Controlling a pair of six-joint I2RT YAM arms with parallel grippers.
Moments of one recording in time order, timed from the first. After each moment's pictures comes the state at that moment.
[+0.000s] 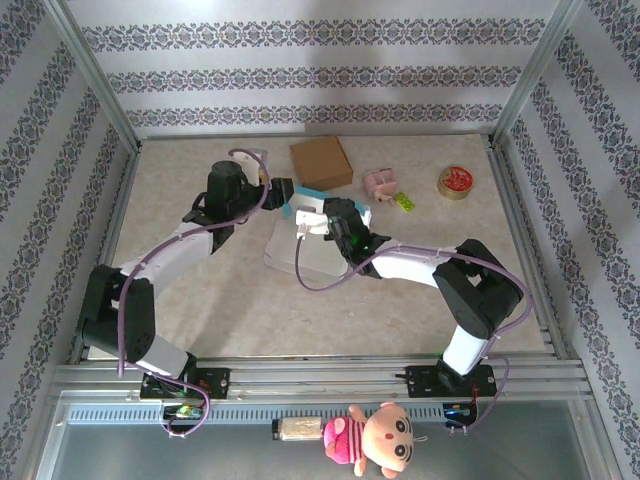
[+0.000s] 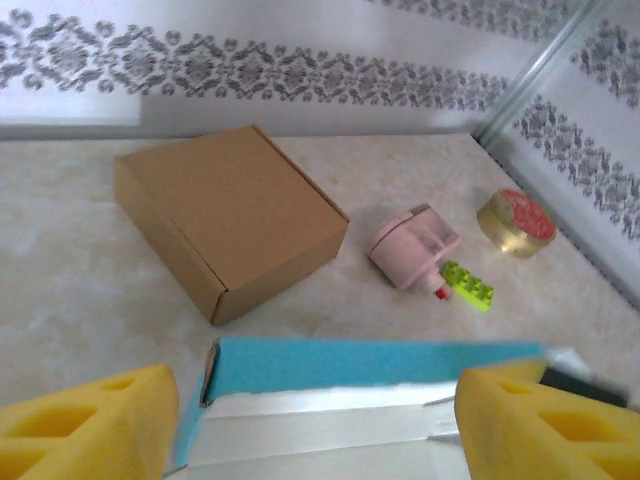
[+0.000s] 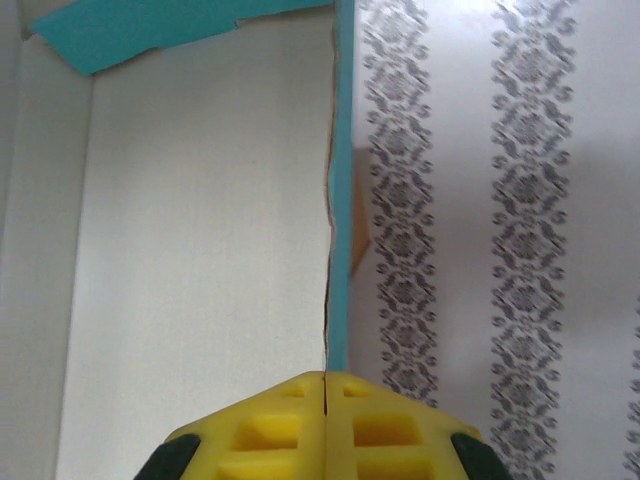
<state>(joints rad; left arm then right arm) -0.31 1.51 1.03 0.10 0.24 -0.35 0.73 1.72 0.92 0.38 0.41 -1.17</state>
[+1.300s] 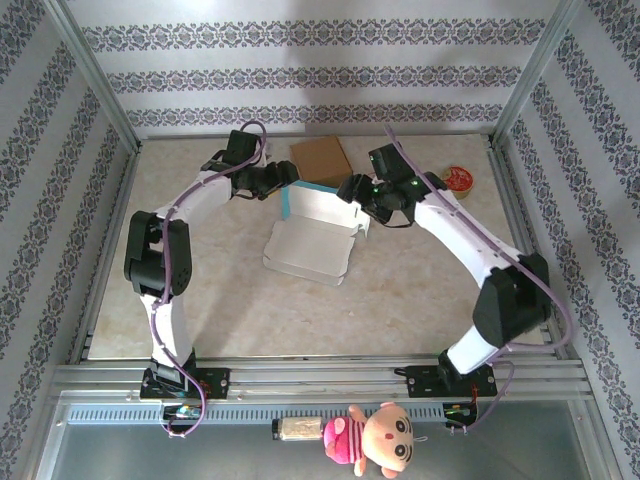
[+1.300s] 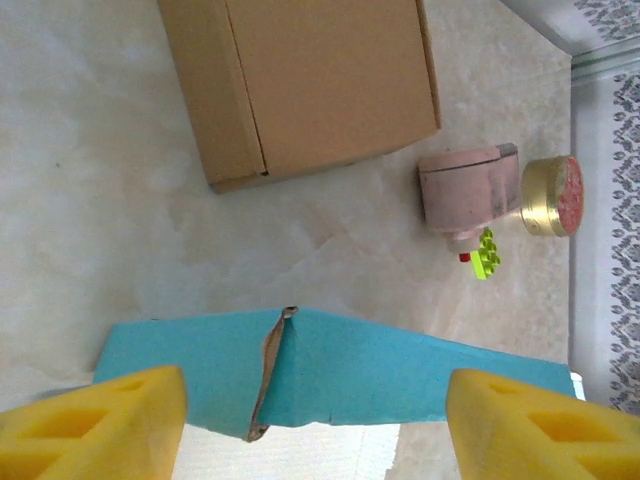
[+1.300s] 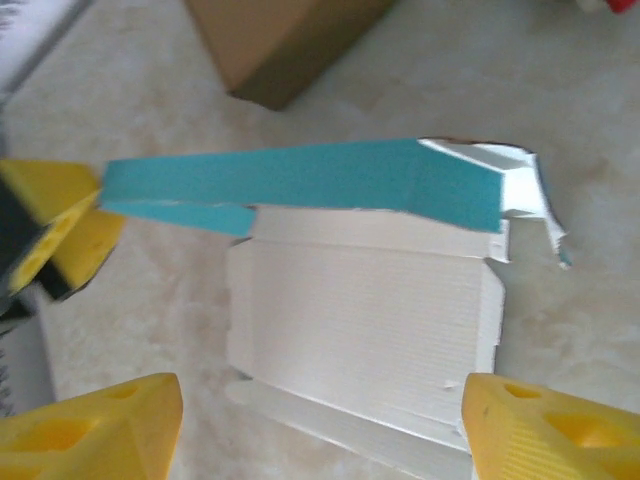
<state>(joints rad) -0.23 1.97 1.57 -0.44 0.48 -0.63 0.43 1.62 1.40 -0.70 -0.16 0.90</state>
